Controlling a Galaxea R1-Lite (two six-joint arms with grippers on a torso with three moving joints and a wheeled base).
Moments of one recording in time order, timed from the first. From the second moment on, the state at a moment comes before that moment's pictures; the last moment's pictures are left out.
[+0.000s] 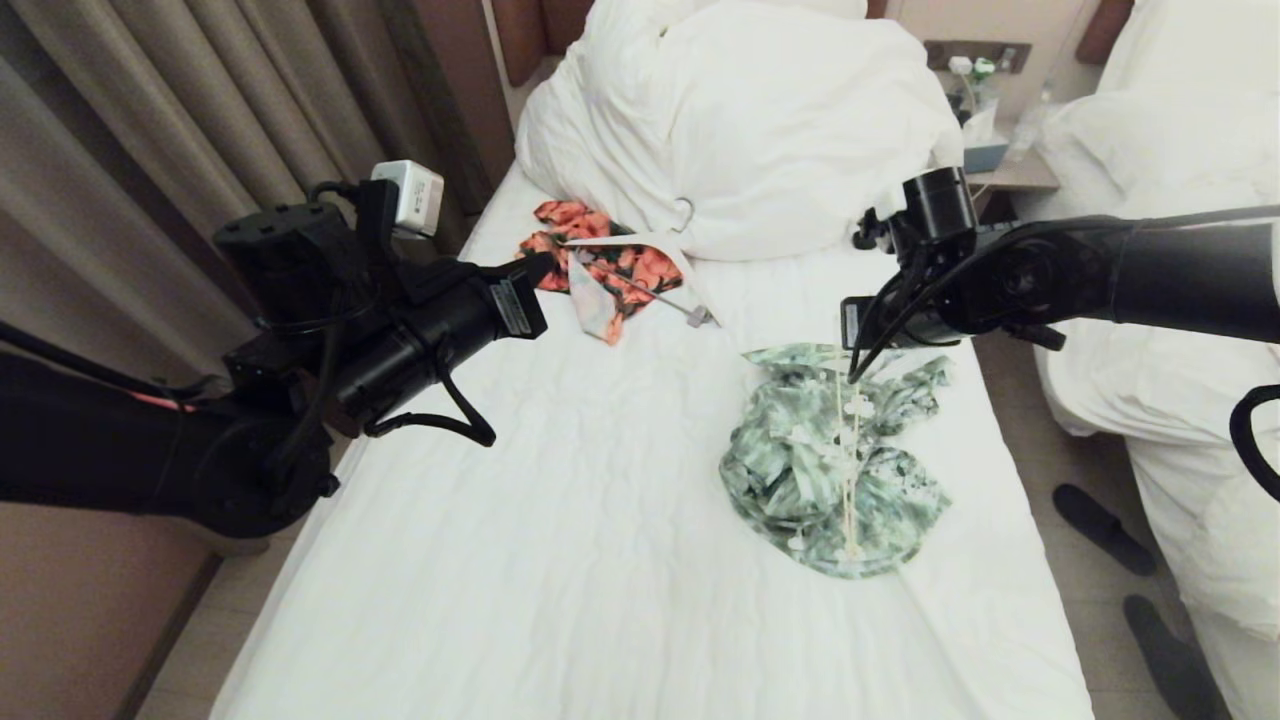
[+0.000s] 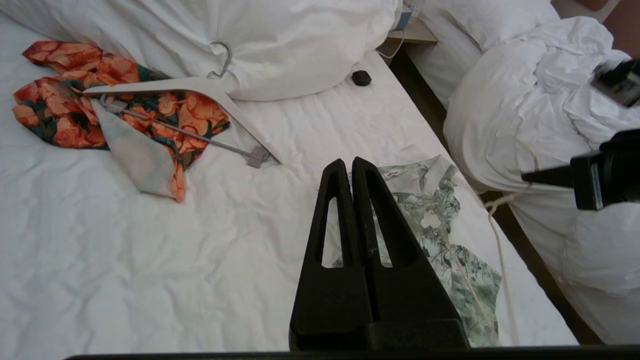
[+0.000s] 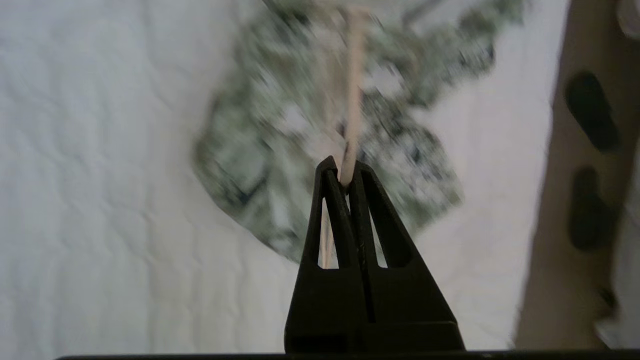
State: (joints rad) left arm -0.39 1.77 -0.96 -0.97 -0.12 -0.09; right arm 0.36 2.15 -1.97 0.38 -0.35 0.20
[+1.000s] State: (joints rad) left arm -0.40 1.75 -0.95 -0.96 -0.13 -0.09; right arm 0.30 2.29 -1.97 0.36 -0.44 0.14
